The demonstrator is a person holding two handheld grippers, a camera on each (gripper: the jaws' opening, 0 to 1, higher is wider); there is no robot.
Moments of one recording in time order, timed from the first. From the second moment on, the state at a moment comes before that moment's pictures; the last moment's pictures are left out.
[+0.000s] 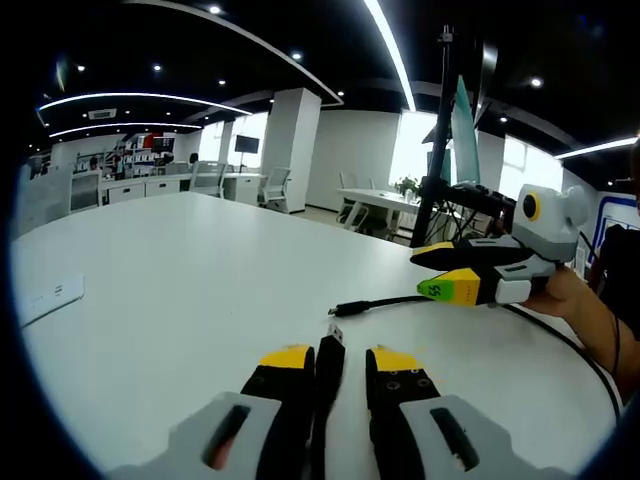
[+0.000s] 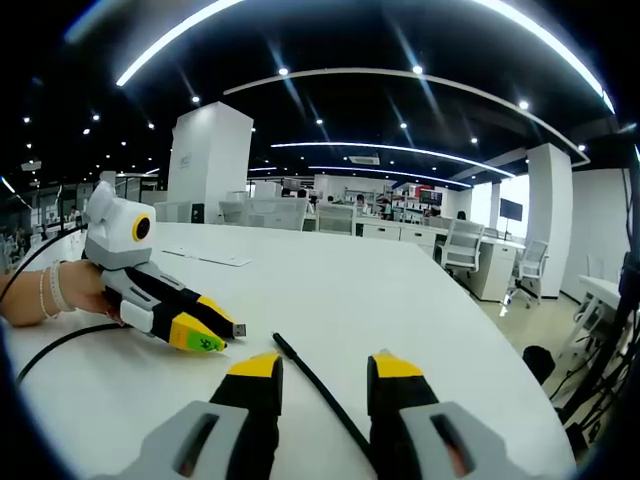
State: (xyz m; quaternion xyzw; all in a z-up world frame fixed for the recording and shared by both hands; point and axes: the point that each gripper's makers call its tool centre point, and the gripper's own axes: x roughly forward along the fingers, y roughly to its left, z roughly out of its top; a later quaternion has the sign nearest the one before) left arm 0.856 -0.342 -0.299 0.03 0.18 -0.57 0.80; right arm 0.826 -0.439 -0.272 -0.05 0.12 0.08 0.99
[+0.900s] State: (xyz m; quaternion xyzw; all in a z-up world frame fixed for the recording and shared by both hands) left arm 0.851 -0.341 -0.300 0.11 0.13 -0.58 0.80; right arm 0.853 -0.403 -0.304 -0.08 0.19 0.23 0.95
